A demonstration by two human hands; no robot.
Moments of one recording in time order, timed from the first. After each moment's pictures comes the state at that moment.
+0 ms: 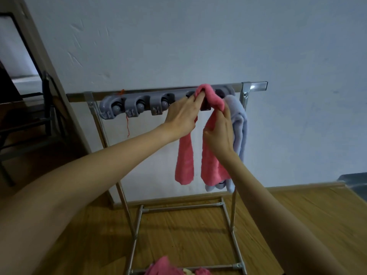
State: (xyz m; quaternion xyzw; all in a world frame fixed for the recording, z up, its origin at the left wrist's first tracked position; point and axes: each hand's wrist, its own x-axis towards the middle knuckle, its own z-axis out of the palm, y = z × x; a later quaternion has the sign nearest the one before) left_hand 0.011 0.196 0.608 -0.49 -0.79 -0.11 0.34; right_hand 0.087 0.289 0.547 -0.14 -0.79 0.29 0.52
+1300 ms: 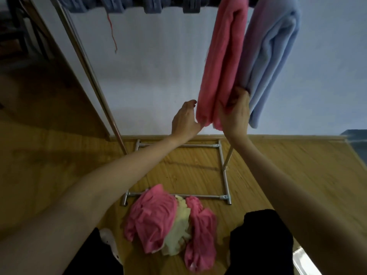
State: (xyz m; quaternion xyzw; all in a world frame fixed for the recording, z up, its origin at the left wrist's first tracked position) left_hand 0.011 0.202 0.353 -0.33 -0.87 -0.36 0.06; right_hand 0.102 0.309 0.391 -0.24 -0.80 0.33 0.44
